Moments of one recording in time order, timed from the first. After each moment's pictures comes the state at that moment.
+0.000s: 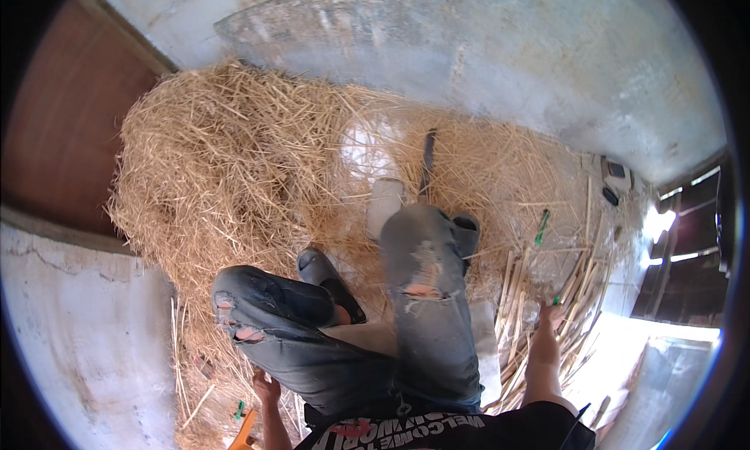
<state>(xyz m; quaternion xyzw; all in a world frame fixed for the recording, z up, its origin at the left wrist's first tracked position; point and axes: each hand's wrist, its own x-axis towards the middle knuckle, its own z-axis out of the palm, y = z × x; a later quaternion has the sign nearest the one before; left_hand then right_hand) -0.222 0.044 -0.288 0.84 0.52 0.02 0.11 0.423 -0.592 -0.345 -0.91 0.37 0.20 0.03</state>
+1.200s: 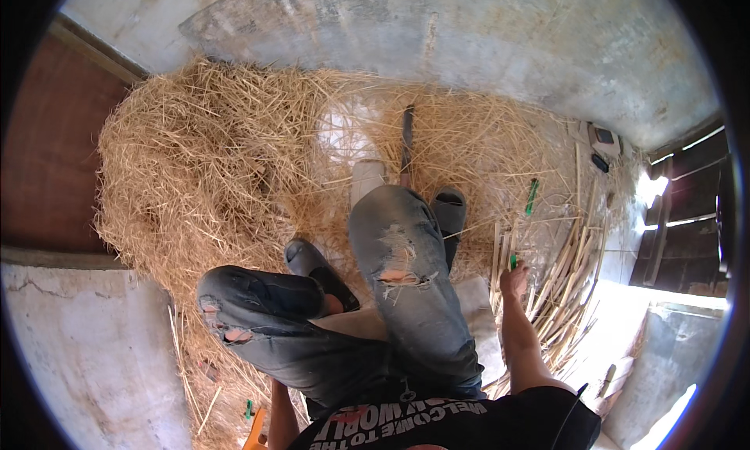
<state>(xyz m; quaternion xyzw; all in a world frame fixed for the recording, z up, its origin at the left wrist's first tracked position) -0.075 0.060 -0.256 0.91 0.30 0.11 0.27 0.390 -0.494 -0.392 -0.96 0.22 0.10 0.15</state>
